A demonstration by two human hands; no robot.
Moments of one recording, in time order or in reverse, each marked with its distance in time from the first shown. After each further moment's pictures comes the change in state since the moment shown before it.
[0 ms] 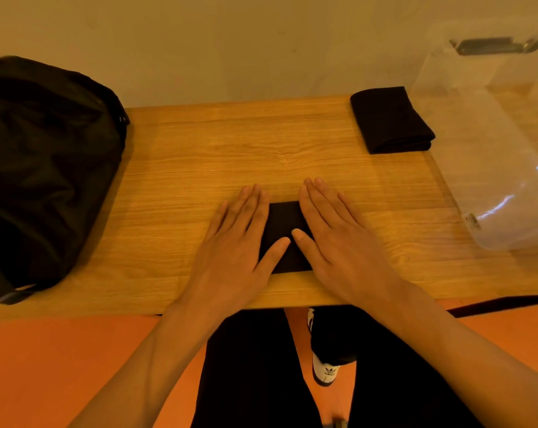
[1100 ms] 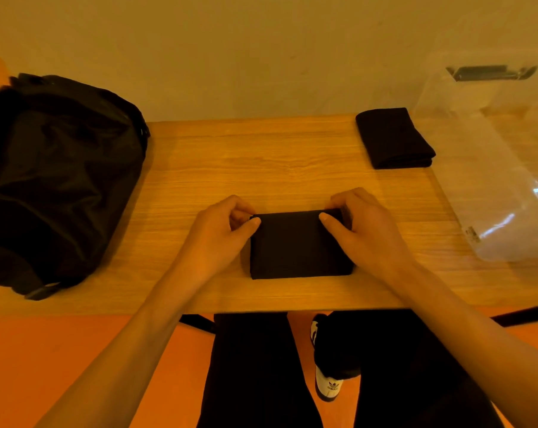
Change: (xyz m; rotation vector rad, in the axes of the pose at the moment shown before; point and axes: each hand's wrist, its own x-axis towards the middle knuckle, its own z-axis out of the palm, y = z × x) left_hand 0.021 -0.030 -0.036 -0.651 0.090 -0.320; right_hand 0.022 0.023 -0.023 0.459 0.130 0.238
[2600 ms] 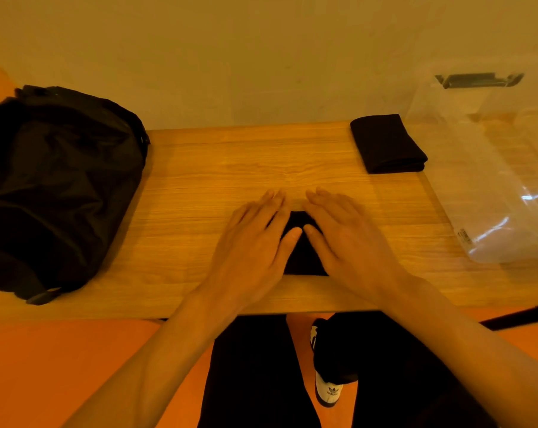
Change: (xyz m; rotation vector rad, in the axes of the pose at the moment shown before) left_hand -0.024 0.030 0.033 0.569 0.007 0.429; right_hand -0.015 -0.017 0.005 -0.375 -0.001 -0.306
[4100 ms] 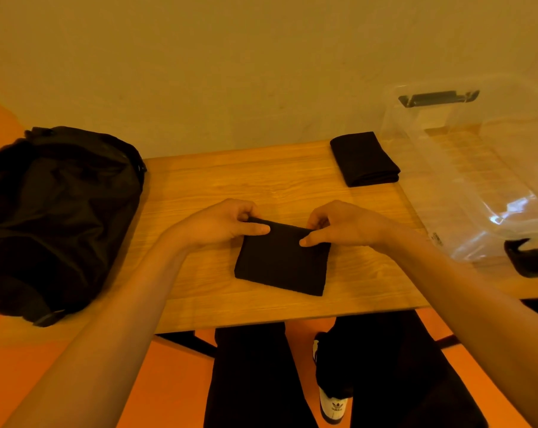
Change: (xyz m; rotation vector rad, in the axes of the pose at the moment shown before) left_hand 0.070 -0.048 -0.044 -0.627 -0.542 -0.287; right_hand 0.047 0.039 -0.044 0.563 -0.599 0.391
